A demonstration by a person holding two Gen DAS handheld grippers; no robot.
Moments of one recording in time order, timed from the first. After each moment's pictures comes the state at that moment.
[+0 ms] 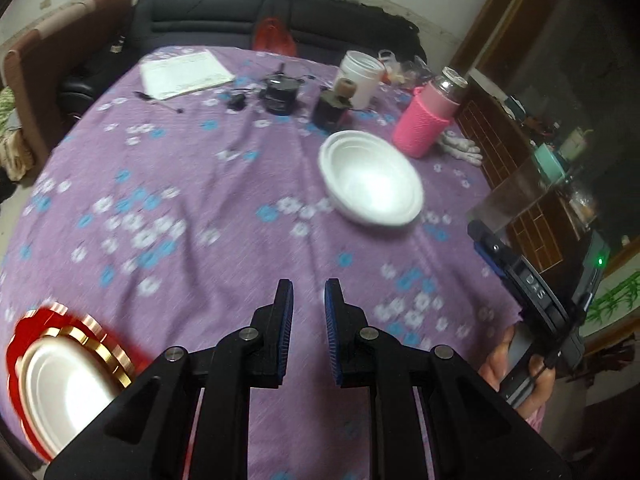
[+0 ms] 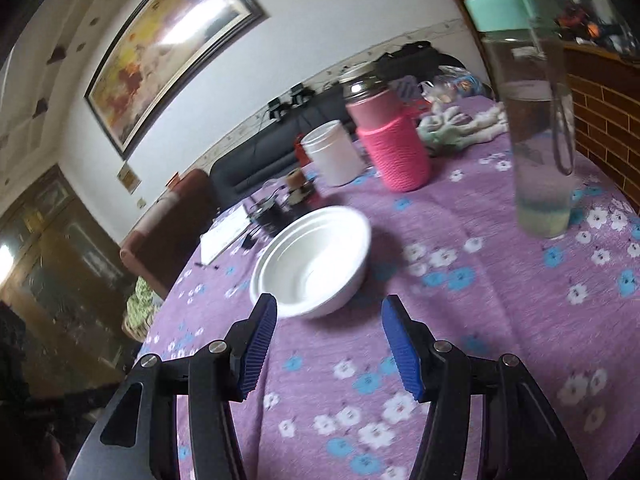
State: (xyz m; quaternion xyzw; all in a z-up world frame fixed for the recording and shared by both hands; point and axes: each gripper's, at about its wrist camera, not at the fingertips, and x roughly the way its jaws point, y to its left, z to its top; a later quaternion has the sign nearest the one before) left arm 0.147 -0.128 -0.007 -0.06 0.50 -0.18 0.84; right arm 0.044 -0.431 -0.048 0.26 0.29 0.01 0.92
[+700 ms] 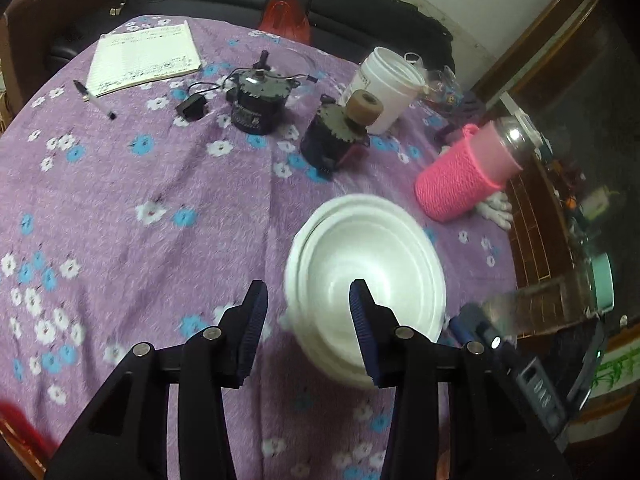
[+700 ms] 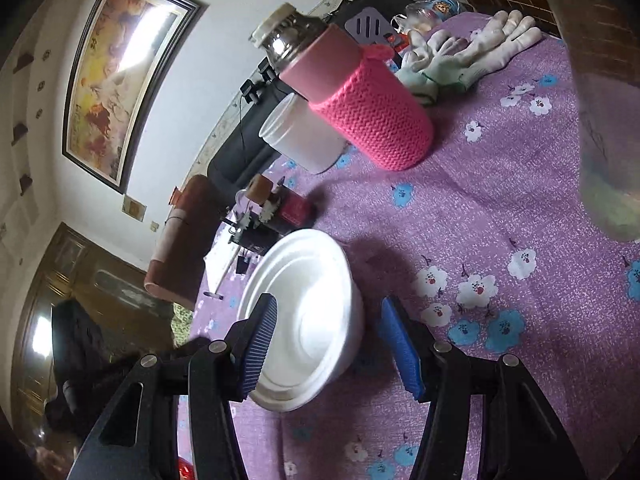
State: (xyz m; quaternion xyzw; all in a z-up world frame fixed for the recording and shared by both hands) left arm 0.281 -0.193 -0.055 -0.12 0.53 -0.15 0.83; right arm 0.154 -0.474 -0.092 0.38 0.35 0.04 0.86
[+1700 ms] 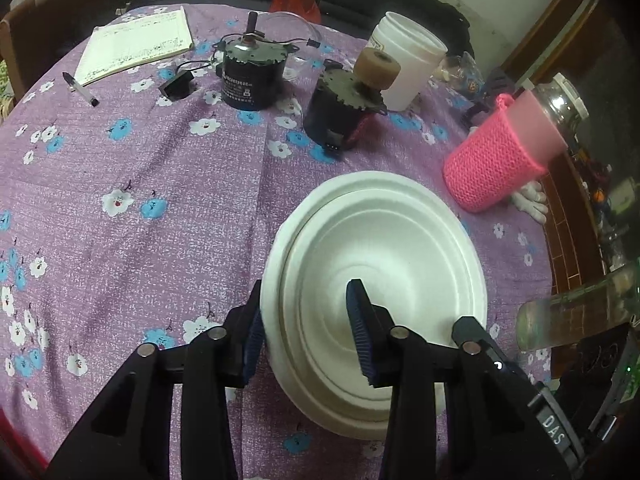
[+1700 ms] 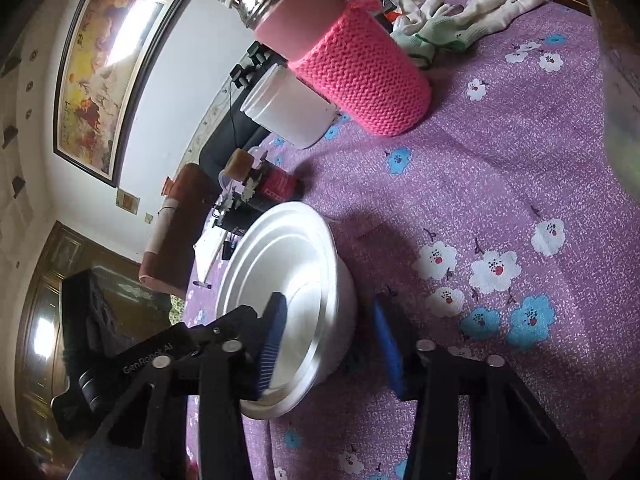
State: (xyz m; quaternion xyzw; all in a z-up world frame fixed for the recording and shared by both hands) left arm 0.297 -0.226 -0.095 -0.09 0.54 -0.11 0.83; right arm 0.173 -0.465 -0.121 0.39 0.38 0.04 0.84
